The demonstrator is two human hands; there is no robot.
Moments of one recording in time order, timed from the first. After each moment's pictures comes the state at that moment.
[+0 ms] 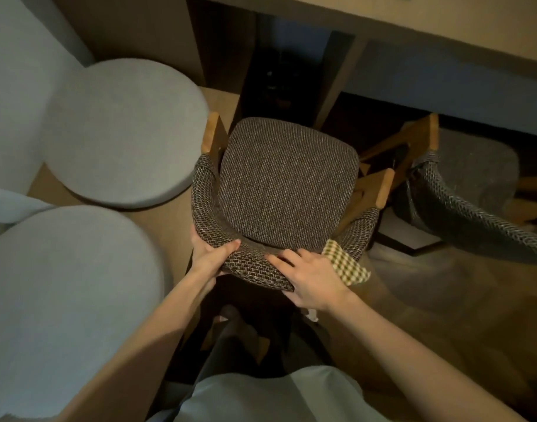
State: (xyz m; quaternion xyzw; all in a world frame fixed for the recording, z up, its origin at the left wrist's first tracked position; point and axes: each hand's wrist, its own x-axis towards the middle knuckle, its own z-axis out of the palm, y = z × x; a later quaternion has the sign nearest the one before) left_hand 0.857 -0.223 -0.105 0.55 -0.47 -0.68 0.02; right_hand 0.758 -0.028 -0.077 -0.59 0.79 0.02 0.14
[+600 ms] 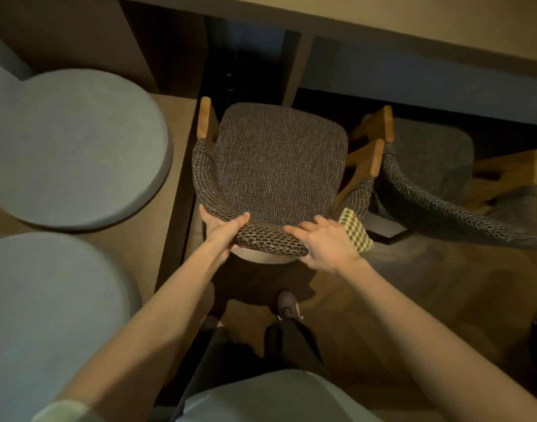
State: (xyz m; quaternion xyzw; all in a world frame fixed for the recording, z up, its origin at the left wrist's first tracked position) left_hand 0.738 -0.177 -0.098 0.53 -0.47 -0.71 -0.04; right_hand 0.653 0.021 -0.080 -0.48 0.86 0.09 0.18
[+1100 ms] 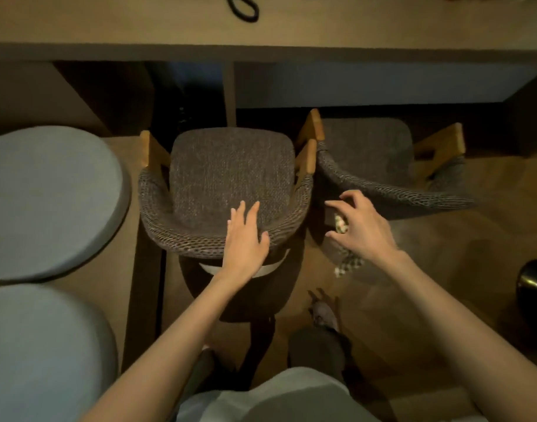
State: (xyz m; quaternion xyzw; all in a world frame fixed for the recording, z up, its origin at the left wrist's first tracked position) left_hand 0.710 -0.031 -0.032 0.17 -0.90 -0.39 -0.09; right_hand 0.614 0.194 -0.016 -0.23 0.96 -0.08 0.11
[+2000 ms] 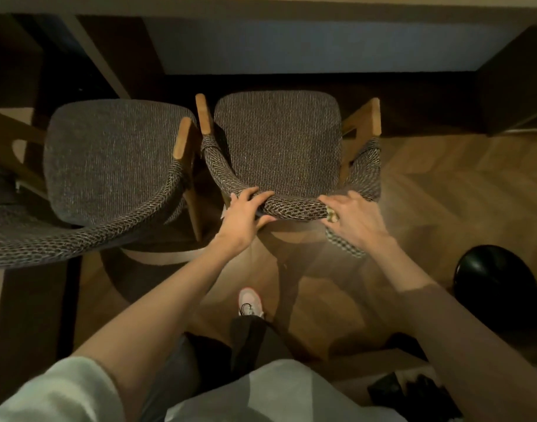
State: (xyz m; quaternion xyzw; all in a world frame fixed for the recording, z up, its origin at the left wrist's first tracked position) left_hand 0.534 0.275 -0.089 0.06 -0.94 -0.31 -0.14; right_hand 0.460 0.506 -0.056 -0.30 0.94 0.07 0.16
